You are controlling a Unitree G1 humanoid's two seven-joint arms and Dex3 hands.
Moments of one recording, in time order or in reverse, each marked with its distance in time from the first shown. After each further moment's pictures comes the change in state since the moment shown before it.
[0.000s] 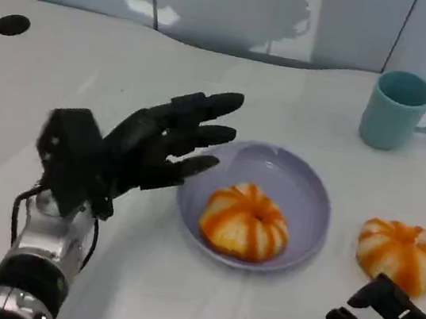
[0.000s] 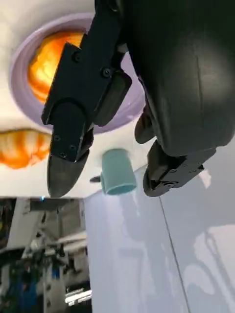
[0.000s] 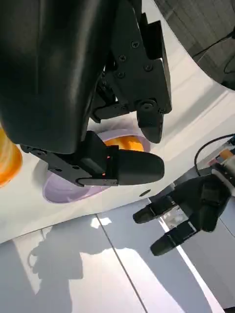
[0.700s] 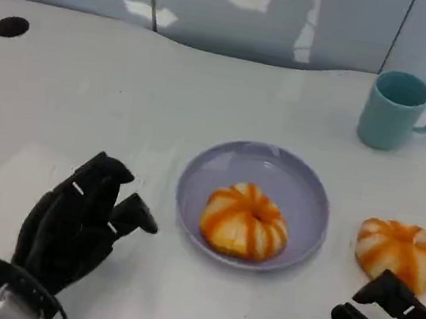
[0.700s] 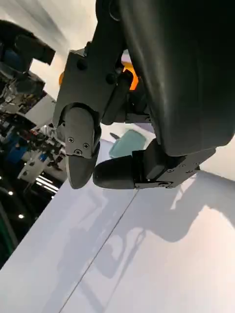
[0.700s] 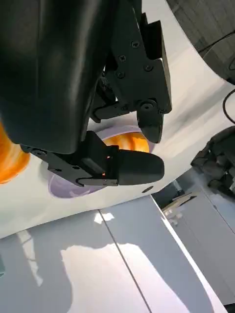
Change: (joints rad) left arm 0.515 -0.050 0.160 -0.670 -0.388 0.669 0.025; right arm -0.030 -0.003 -0.021 0.047 -0.008 -0.026 0.016
